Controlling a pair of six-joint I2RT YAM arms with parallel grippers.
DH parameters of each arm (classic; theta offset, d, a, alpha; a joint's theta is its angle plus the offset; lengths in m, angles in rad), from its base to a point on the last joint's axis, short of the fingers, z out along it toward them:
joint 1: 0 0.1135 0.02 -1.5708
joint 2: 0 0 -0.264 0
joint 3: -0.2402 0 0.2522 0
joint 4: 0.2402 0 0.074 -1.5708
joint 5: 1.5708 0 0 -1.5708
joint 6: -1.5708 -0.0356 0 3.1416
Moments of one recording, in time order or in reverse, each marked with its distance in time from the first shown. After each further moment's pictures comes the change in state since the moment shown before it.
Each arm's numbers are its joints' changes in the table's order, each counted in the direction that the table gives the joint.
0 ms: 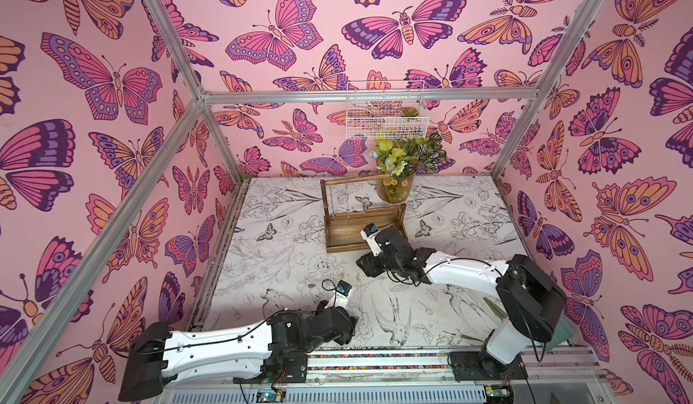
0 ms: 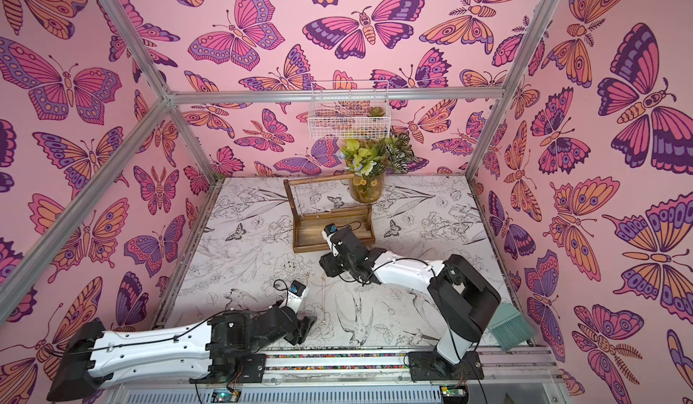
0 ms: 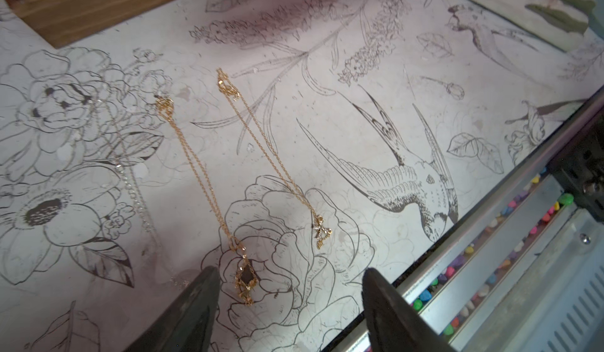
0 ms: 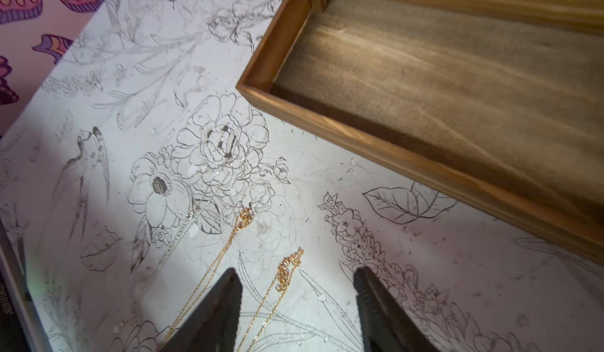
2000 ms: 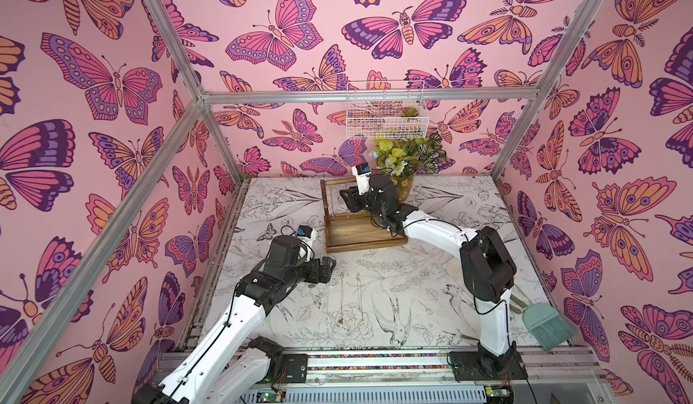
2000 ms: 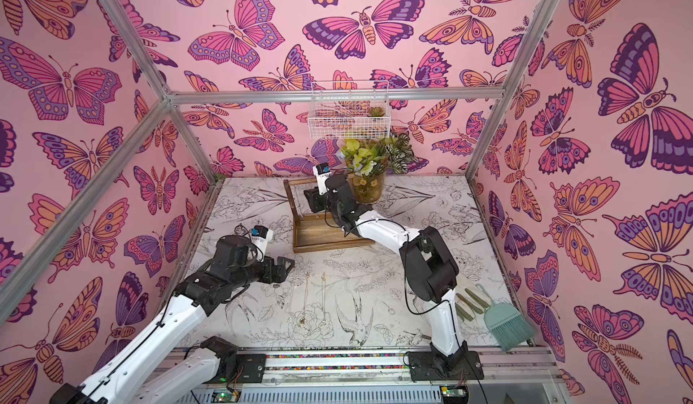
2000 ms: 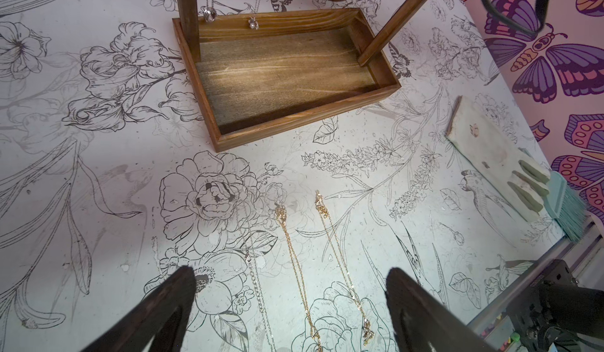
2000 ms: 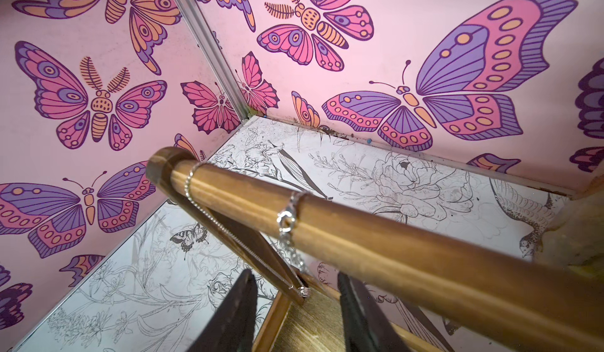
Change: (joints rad) left arm 0.890 0.059 -0.245 0.045 0.587 -0.378; right arm -0.159 0.408 -0.612 -0.264 -0.017 0.060
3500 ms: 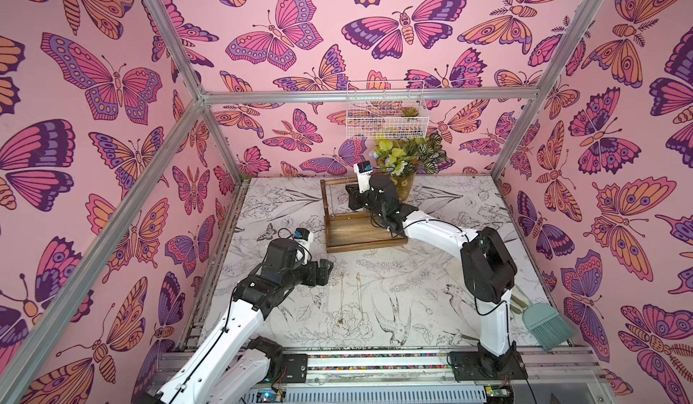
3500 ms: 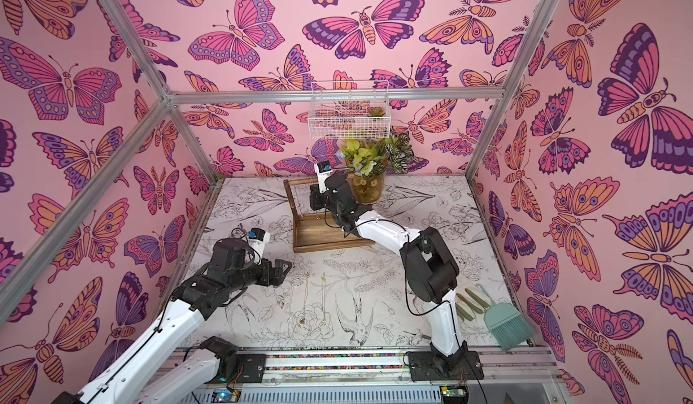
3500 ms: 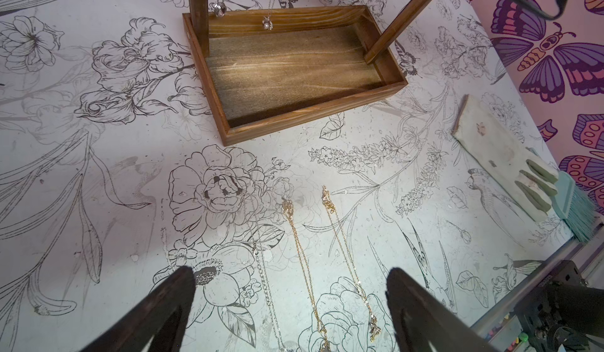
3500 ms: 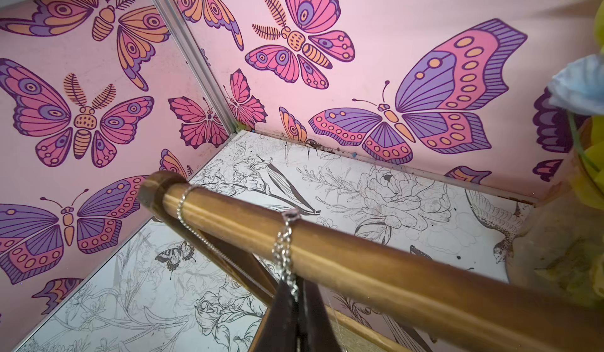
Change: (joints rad) left arm 0.018 -0.032 0.026 0.010 0.001 -0.011; right arm 0.006 -0.020 0.010 -0.023 0.064 0.009
